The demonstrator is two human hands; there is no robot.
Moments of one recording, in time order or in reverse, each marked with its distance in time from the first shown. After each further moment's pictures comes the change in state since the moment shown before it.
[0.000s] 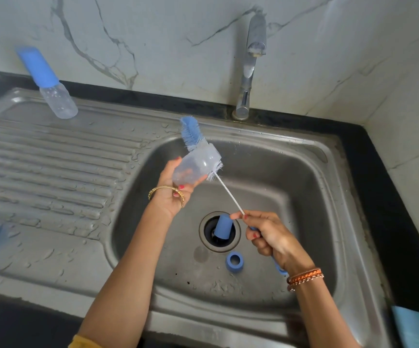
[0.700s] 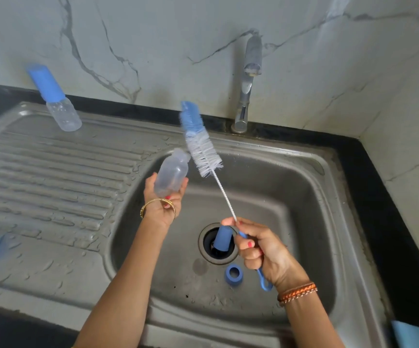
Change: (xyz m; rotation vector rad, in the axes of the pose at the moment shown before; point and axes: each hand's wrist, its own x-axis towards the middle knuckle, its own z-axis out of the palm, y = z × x) left_hand 0.007 0.007 -0.019 -0.241 0.049 0.058; right_hand -0.004 -0.006 0.007 0.426 -0.243 0.100
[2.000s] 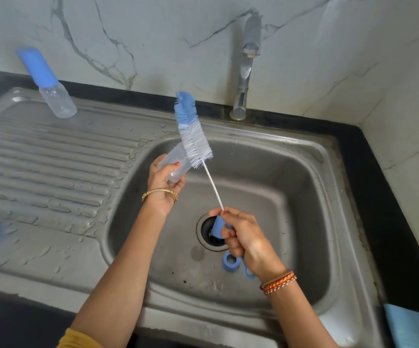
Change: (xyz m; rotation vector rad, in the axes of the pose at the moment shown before) left_hand -0.007 -0.011 0.010 0.335 0.015 0.242; right_hand 0.003 0.013 0.029 -0.210 0.199 -0.116
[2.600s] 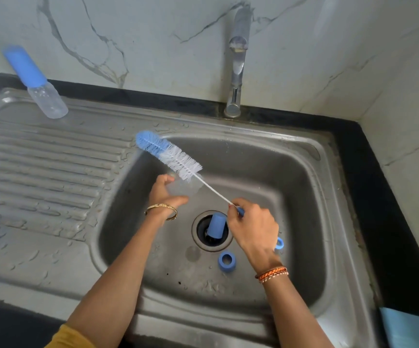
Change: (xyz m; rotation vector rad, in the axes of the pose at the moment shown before) left_hand 0.021 -0.040 -0.027 1.126 0.072 0.217; right_hand 0.022 0.003 -0.020 -1.042 0.573 -0.366
